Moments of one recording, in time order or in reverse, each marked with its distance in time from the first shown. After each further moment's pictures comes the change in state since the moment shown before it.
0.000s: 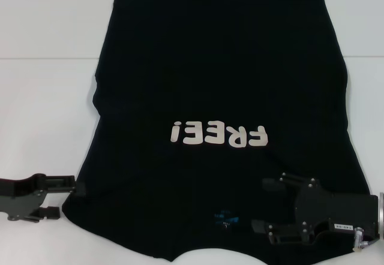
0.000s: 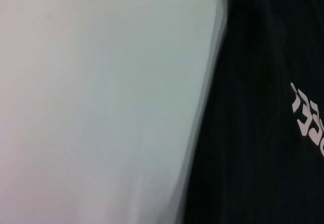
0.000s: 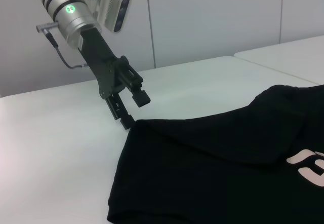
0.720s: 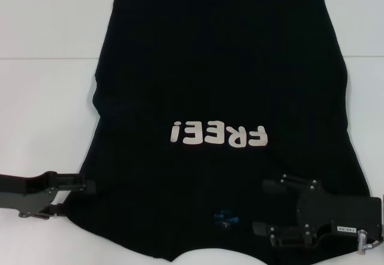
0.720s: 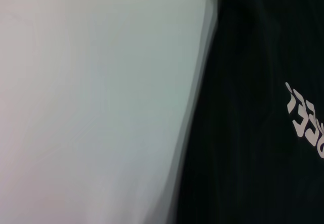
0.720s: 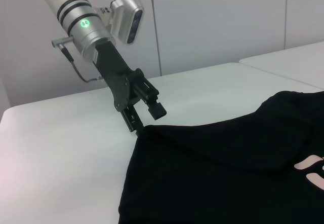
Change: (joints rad) left arm -0.022 -0.018 0.008 -0.016 0.002 -0.031 0.008; right arm -0.007 -0.003 0.012 0.000 0.000 -0.037 0.006
